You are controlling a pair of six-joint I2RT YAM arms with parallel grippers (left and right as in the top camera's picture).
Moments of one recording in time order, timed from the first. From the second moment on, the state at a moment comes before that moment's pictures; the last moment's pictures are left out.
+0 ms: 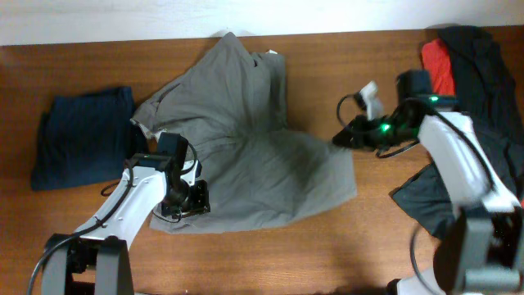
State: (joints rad) left arm -0.15 1.60 0.90 -0.89 0.25 -0.22; right arm -0.06 1.67 1.35 -0.99 -0.72 -0.04
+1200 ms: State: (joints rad) left arm -0.15 1.60 0.86 -0.88 0.23 -0.23; right arm -0.06 1.65 0.86 -0.82 -0.36 0.11
